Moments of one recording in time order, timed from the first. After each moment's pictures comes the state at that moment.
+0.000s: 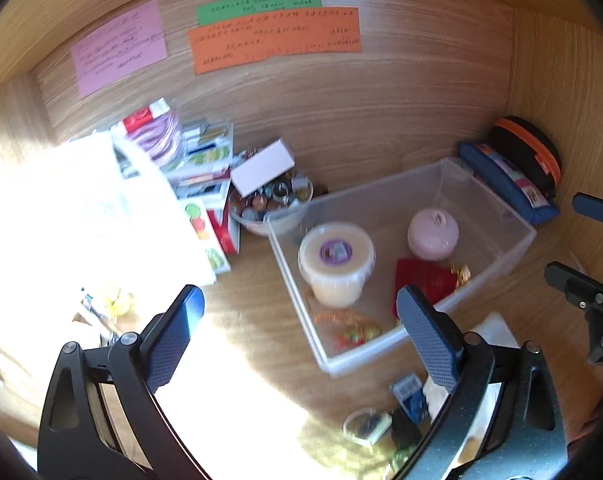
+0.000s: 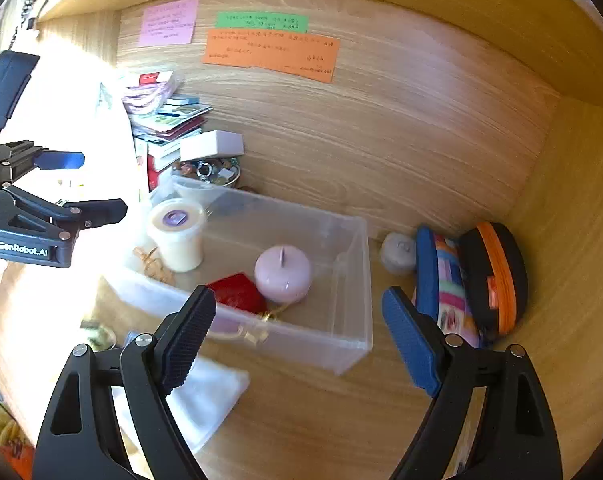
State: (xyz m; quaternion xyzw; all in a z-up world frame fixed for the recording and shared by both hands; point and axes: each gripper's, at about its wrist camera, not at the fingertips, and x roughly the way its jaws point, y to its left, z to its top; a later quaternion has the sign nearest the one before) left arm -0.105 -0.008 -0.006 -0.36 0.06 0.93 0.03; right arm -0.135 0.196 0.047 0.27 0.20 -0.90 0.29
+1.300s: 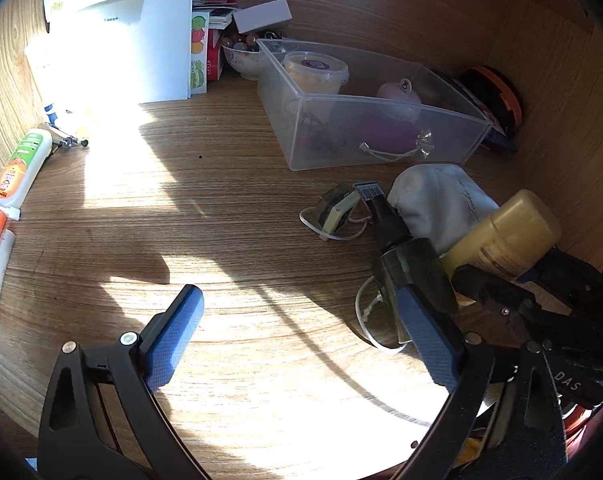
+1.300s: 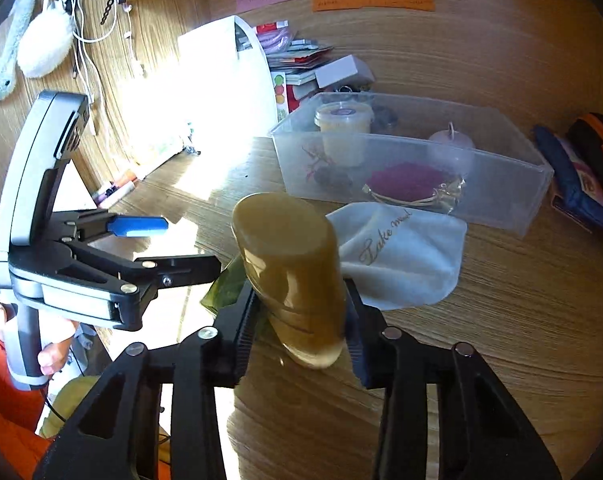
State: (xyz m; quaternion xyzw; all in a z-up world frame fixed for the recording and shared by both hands) left arm 0.000 -0.029 -0.099 -0.45 -0.07 0.88 0.08; right arm -0.031 0.184 -0.048 0.35 0.10 -0.82 0.44
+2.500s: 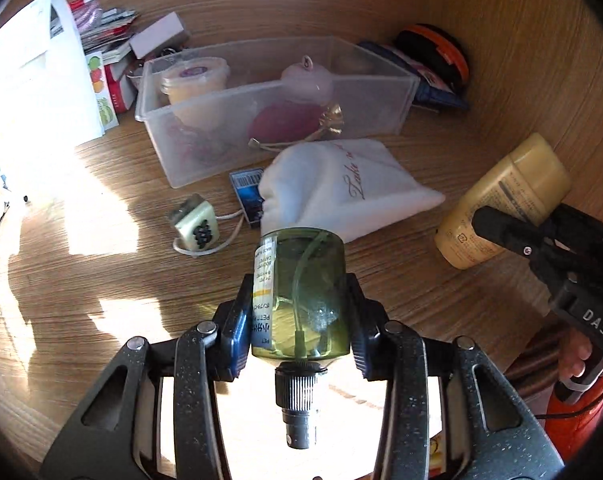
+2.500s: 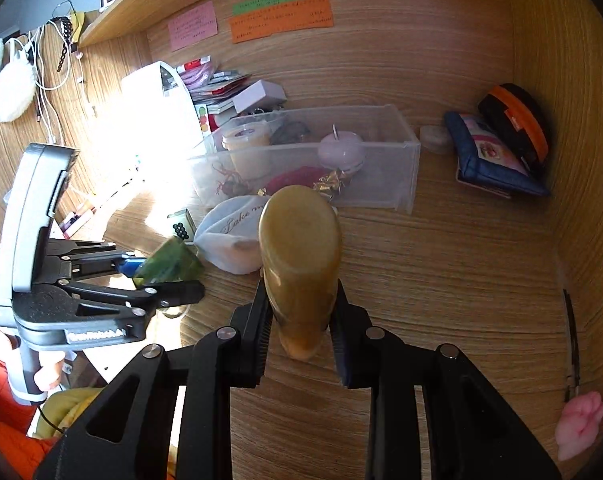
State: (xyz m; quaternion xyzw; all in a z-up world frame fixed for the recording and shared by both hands) left arm -0.005 0.055 -0.096 -0.44 0.01 0.89 0.14; right arm -0.042 0.269 -0.040 0.33 0.07 -0.87 0.35
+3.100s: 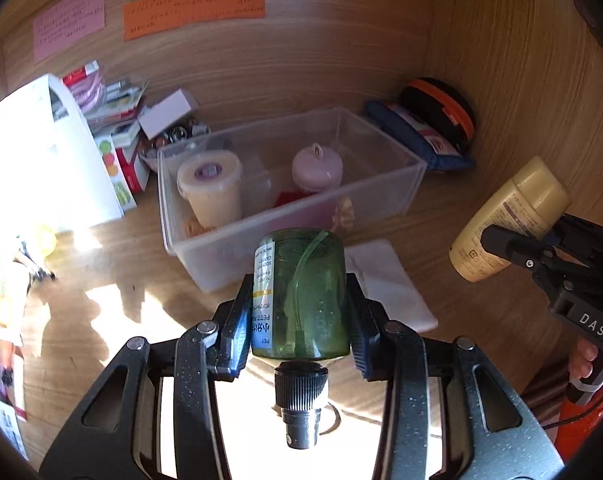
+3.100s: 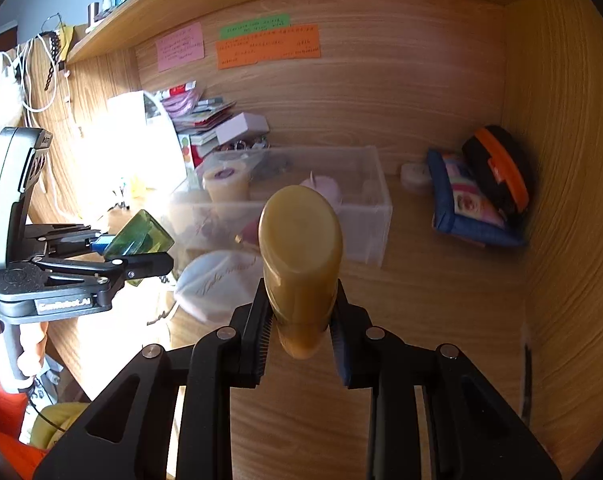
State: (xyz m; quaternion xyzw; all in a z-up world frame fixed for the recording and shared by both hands) left arm -0.042 0.057 -0.036 -0.38 0.03 0.91 0.13; right arm -0.076 0.266 0.006 0.31 0.08 -0.89 0.33
